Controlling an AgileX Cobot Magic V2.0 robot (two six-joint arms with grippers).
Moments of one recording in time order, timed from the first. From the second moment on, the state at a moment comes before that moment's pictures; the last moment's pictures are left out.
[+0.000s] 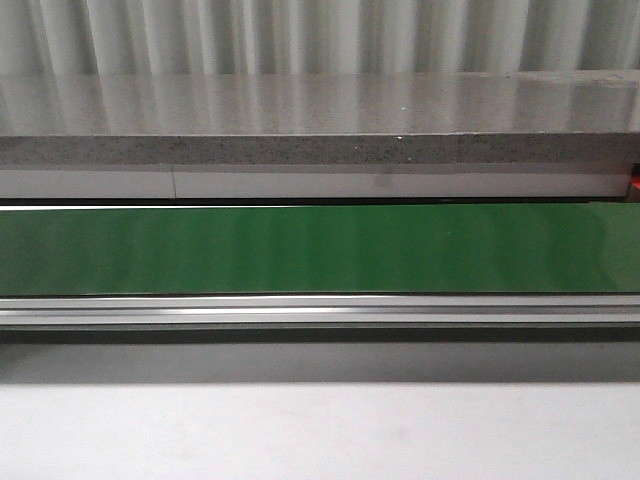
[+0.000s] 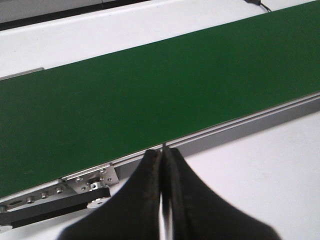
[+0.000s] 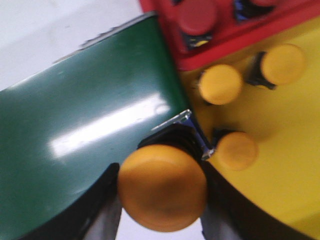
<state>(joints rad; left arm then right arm) -0.17 0.70 -0.59 -0.27 0.63 0.30 -0.37 1.39 -1.28 0.06 1.13 0.22</state>
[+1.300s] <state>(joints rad) -0.17 0.70 -0.59 -0.27 0.63 0.30 -0.67 1.60 -0.96 0.08 0.72 0.22</state>
